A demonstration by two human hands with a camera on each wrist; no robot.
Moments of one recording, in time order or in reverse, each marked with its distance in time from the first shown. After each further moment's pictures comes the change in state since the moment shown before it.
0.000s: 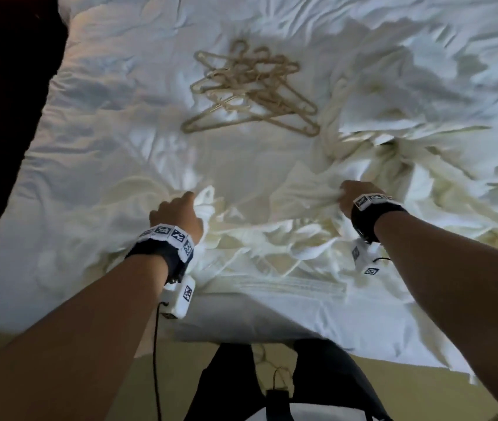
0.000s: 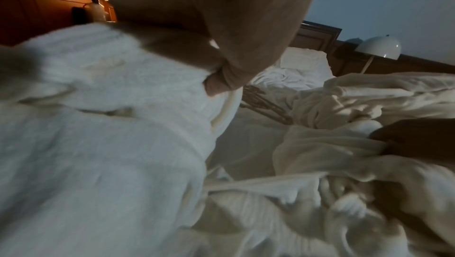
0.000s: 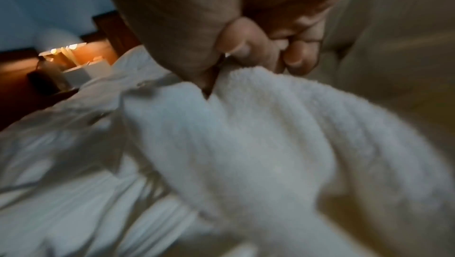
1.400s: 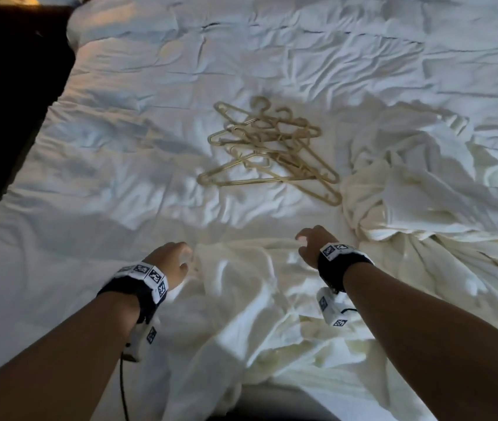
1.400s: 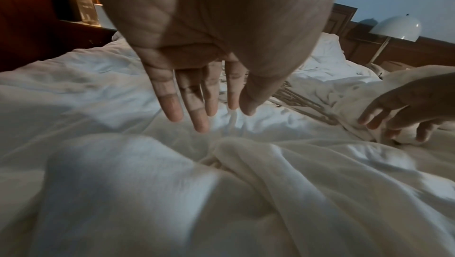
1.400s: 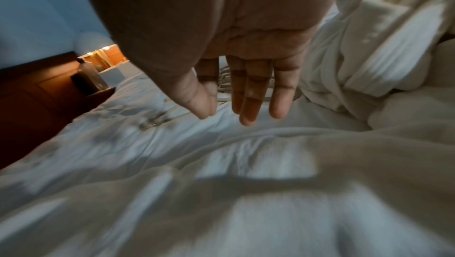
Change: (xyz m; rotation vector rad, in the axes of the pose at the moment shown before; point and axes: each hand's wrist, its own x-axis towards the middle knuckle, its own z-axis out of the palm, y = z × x) left_hand 0.155 -0.112 0.000 -0.248 -0.207 0.202; right_hand 0.092 -0.168 0.002 0.023 -0.148 -0.118
